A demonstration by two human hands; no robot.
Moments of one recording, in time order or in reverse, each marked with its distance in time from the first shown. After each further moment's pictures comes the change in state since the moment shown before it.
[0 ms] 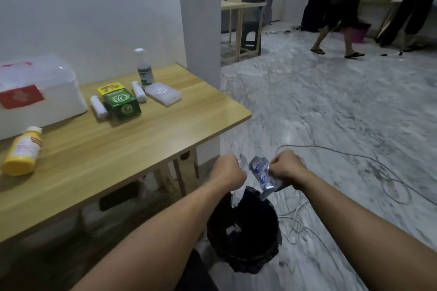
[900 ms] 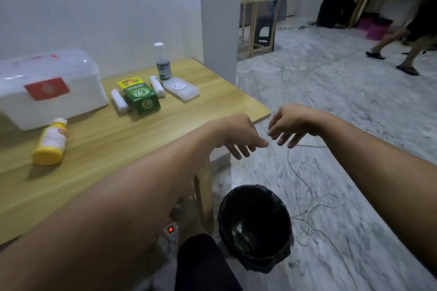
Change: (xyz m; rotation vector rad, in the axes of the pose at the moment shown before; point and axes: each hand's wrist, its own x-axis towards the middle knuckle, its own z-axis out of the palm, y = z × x) left_hand -0.007 0.049 -0.116 0.022 -0.374 0.127; right_hand -0.010 -0.109 -0.062 -0.173 -0.322 -0.234
